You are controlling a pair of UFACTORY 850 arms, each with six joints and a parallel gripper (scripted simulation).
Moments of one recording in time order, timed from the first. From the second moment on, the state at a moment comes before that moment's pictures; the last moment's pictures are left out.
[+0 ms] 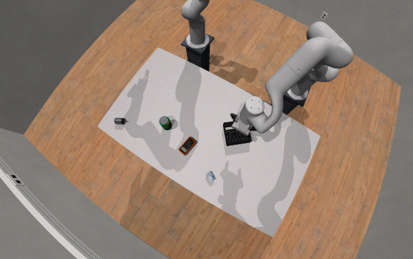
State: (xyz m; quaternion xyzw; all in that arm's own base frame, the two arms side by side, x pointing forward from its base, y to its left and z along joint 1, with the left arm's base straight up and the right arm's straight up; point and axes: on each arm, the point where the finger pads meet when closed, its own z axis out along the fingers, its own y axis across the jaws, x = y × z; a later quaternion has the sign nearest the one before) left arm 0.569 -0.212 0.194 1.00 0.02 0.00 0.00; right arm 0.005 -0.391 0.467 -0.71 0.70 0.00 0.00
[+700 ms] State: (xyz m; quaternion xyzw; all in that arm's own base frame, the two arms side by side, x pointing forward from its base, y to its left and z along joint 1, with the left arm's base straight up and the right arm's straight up) left arm 0.577 -0.237 0.167 0.99 0.15 0.00 0.01; right arm 0.005 -0.391 0.467 -0.71 0.70 0.00 0.00
